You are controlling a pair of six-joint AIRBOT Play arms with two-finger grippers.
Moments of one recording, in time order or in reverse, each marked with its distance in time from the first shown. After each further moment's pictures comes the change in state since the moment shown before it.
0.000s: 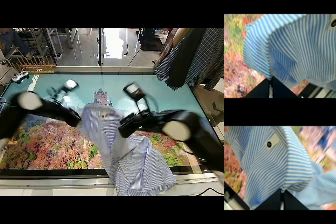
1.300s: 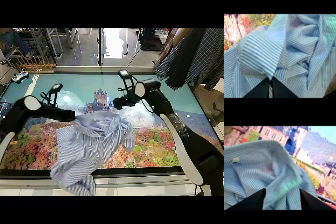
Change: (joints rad) left arm 0.131 -0.170 -0.137 -0.034 0.168 -0.270; right arm -0.203 -0.687 0.531 0.001 0.178 0.147
